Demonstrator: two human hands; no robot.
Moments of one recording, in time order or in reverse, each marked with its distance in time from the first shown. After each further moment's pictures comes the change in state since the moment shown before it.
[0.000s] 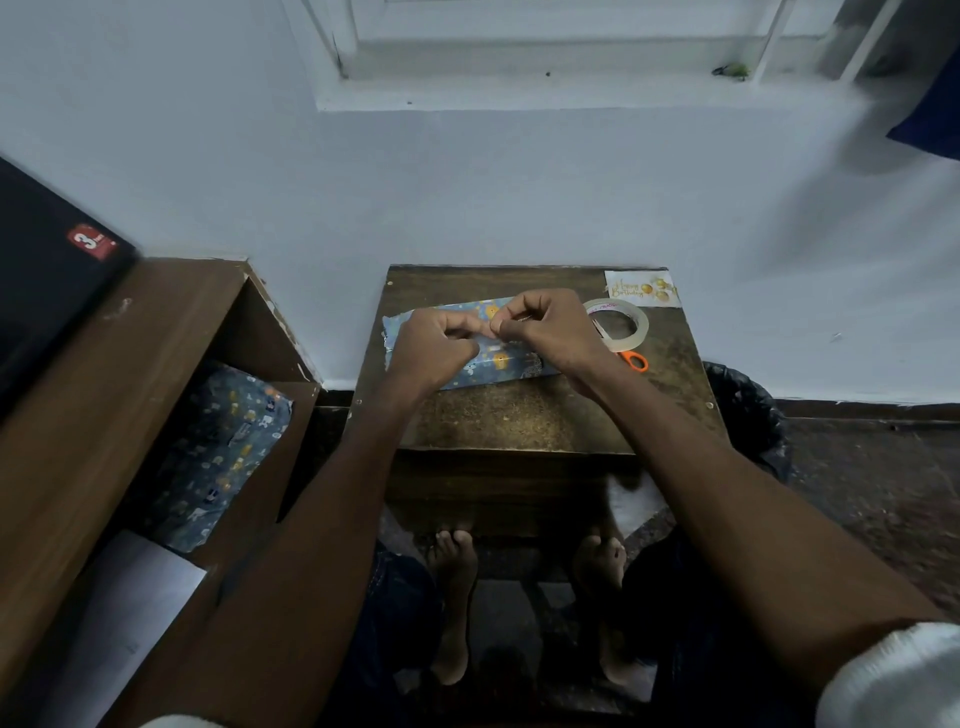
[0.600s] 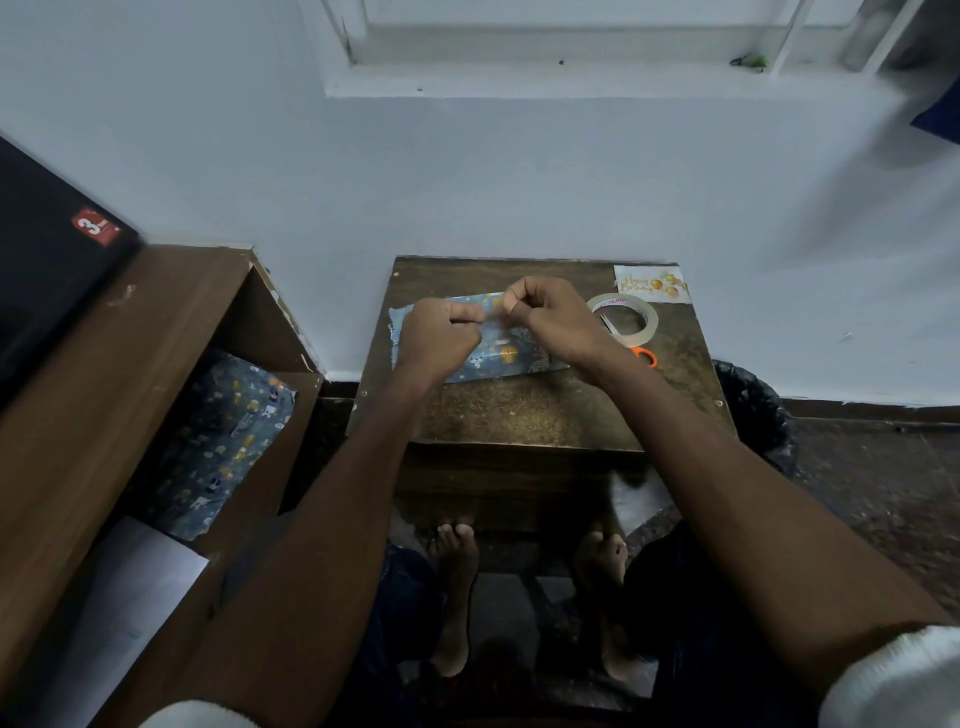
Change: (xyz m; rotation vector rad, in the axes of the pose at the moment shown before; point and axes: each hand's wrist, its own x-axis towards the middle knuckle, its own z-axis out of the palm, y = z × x) left_hand 0.005 0.003 0.001 -0.004 0.076 -0.123; right_hand 0.007 -0.007 0.006 -0.064 -0.071 -0.028
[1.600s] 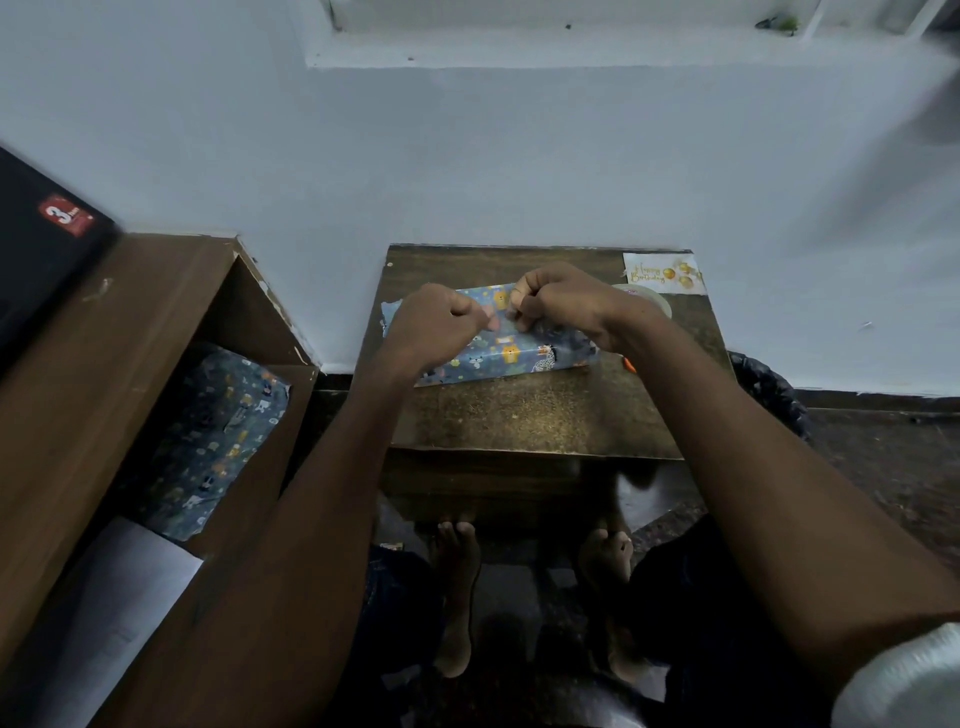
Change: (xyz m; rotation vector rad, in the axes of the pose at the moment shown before) left_hand 0.032 -0.009 -0.008 0.264 -0.169 0.142; right_hand 0.034 0.002 -0.022 -0.061 -0.264 0.244
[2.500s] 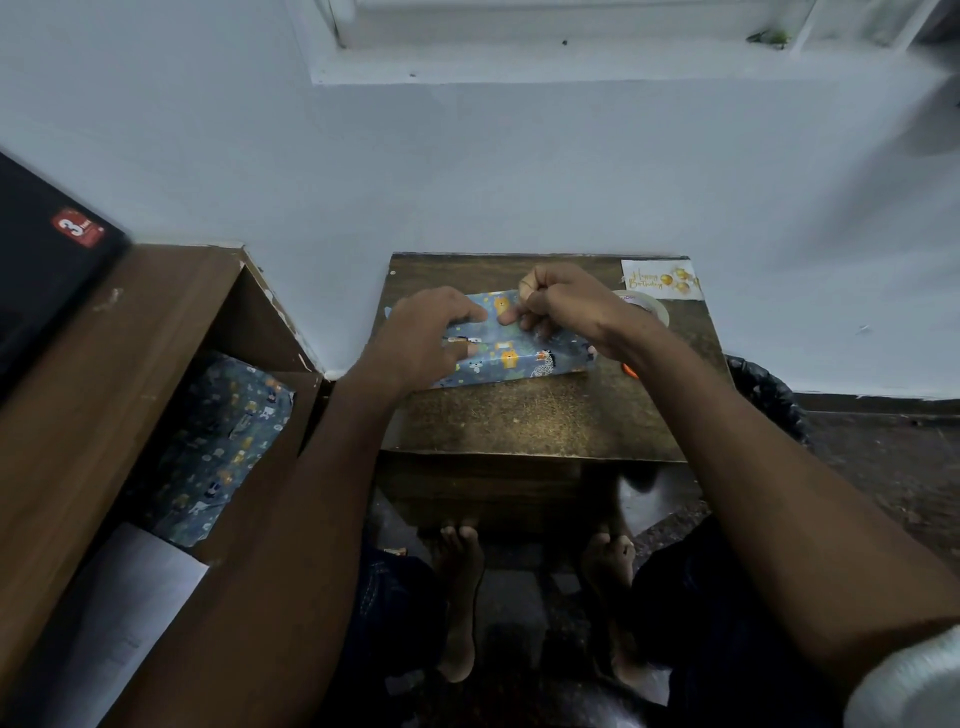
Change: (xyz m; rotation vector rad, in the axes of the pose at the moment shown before) left_hand -0.012 -0.017 -0.016 0.255 -0.010 0.310; right_hand -0.013 -0.006 0.001 0.144 0.067 -0.056
